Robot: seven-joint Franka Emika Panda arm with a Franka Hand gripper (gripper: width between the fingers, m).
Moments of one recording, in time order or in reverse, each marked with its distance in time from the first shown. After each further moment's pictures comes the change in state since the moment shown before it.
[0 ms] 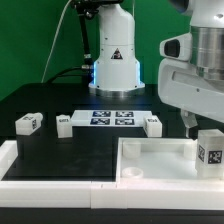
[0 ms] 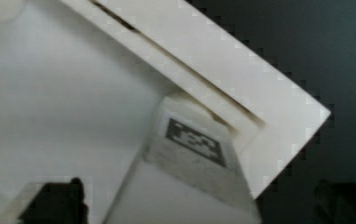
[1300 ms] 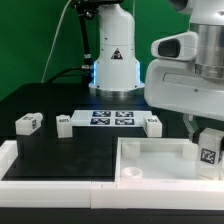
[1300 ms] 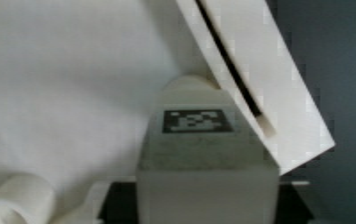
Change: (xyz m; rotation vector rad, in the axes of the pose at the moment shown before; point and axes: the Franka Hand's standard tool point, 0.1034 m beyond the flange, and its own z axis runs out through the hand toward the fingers) arm 0.008 0.005 -0.002 -0.025 0.032 -0.095
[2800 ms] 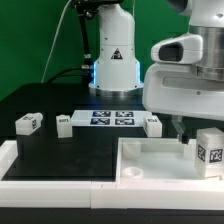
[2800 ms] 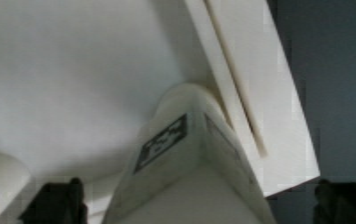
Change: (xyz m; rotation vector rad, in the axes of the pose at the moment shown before) arm -0.004 -0.002 0.001 0.020 -0.012 -0.439
